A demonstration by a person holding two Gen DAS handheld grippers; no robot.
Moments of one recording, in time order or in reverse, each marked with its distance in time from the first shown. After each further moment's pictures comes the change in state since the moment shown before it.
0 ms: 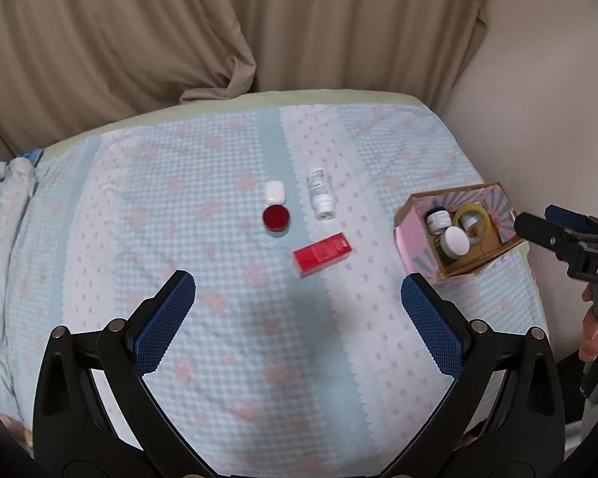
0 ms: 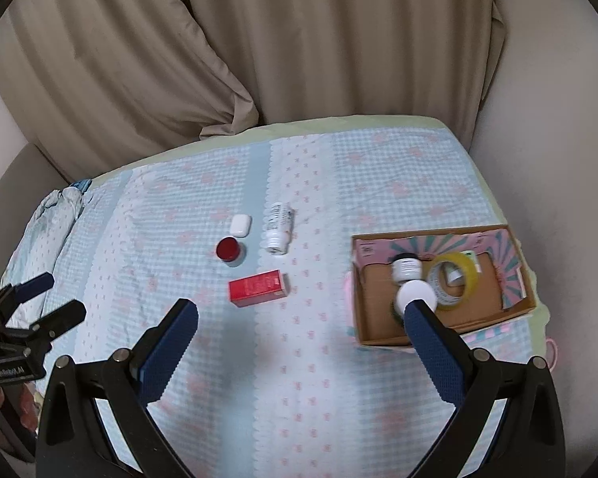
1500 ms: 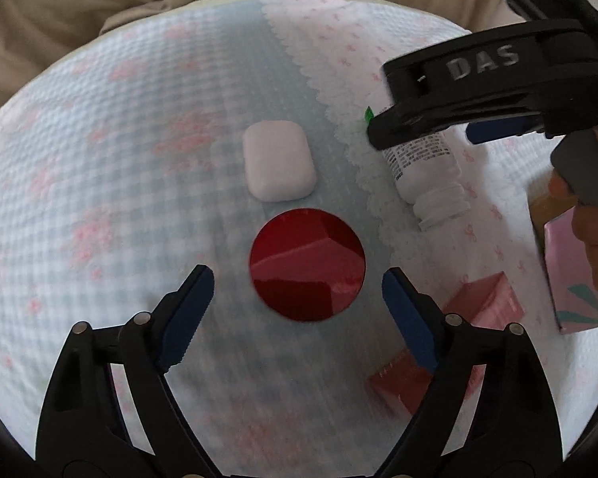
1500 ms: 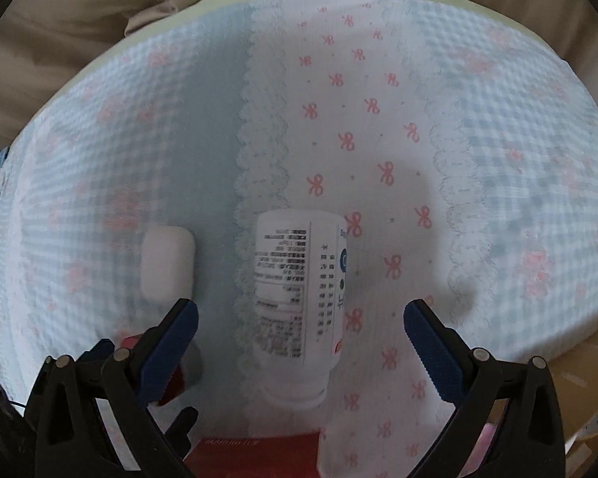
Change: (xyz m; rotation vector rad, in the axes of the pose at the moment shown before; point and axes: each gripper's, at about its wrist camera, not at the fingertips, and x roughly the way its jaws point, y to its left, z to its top) left arm 0.377 0.042 0.019 0.099 0.140 -0.084; right arm 0.416 0.048 0.099 0.003 0.396 -0.048
